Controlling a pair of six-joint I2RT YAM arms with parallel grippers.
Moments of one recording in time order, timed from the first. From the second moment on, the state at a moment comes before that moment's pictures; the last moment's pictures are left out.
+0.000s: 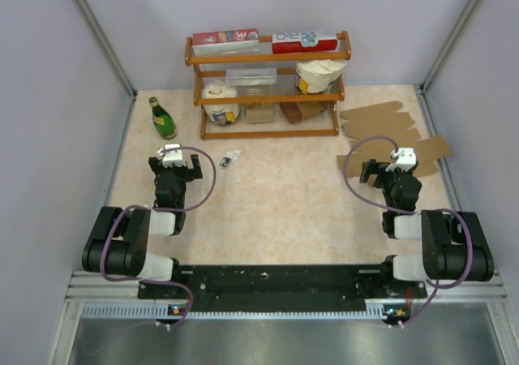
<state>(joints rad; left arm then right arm) -0.09 1.43 0.25 1.11 -0.18 0.02 -0.05 1.36 0.17 1.07 -0.05 0.05</state>
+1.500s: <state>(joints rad) -0.41 1.14 0.65 0.24 -0.04 -0.52 -0.06 0.97 0.57 -0.11 0.18 0.46</state>
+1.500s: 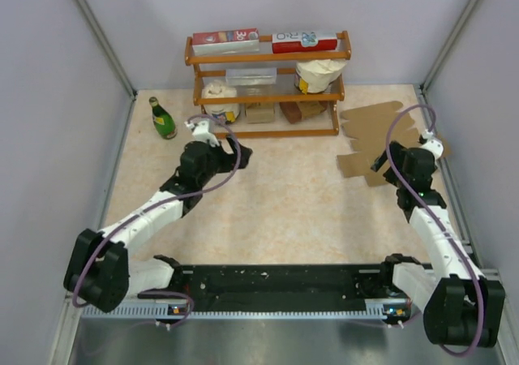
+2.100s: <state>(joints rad) -0.78 1.95 1.22 0.30 0.19 -0.90 -0.12 0.86 0.78 -0.41 -0.01 0.59</state>
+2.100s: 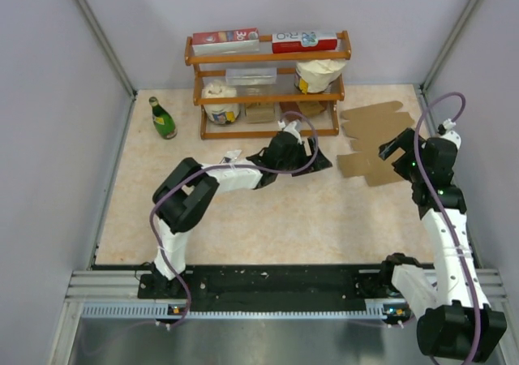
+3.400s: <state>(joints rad) -0.90 2.33 1.65 0.15 0.09 -1.14 -0.13 0.80 0.85 -0.50 -0.08 0.61</state>
